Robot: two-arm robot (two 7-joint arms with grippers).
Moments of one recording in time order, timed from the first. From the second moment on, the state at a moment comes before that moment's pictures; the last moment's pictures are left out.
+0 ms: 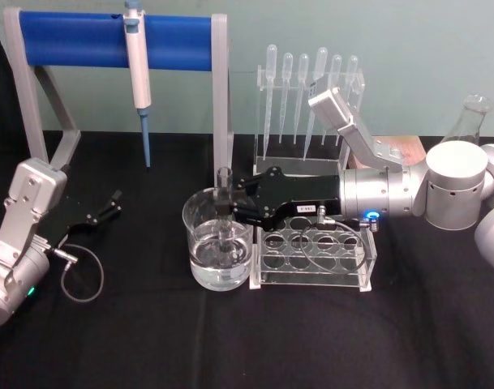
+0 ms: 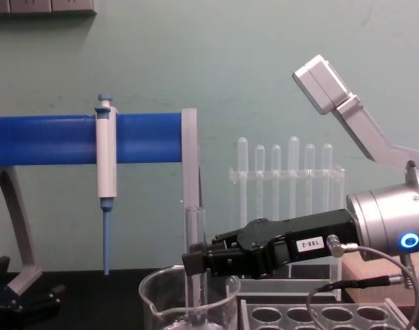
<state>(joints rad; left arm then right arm) -0.20 0.60 0.45 -1.41 -0.25 -0.12 0.03 0.80 0.39 -0.82 -1.06 0.57 0.05 0.99</state>
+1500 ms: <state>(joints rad) -0.20 0.60 0.45 -1.41 -0.25 -0.12 0.03 0.80 0.39 -0.82 -1.06 0.57 0.05 0.99</state>
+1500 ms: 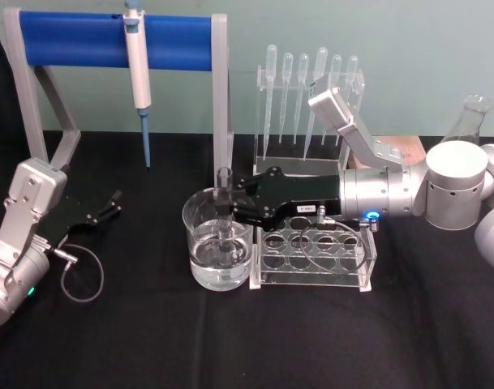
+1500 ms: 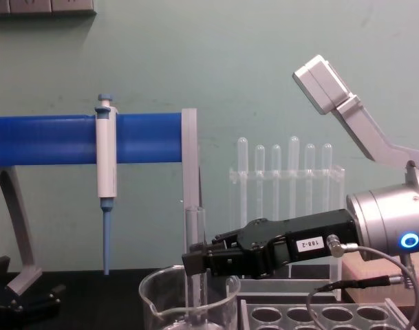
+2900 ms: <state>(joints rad) -0.20 0.60 0.45 -1.41 -0.25 -0.12 0.03 0.80 0.39 -0.82 -1.06 0.57 0.05 0.99</state>
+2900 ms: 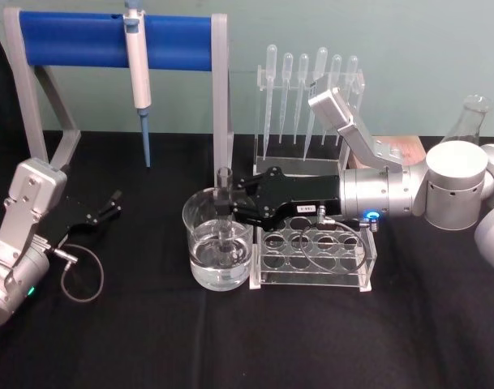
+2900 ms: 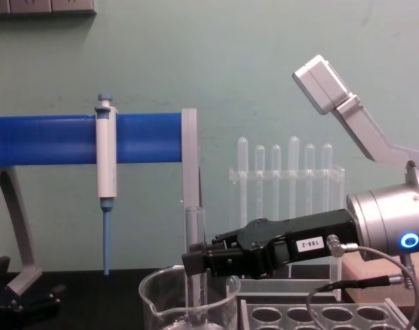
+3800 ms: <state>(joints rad) -0.20 0.60 0.45 -1.41 -0.25 -0.12 0.03 0.80 0.39 -0.82 -1.06 0.57 0.05 0.99</state>
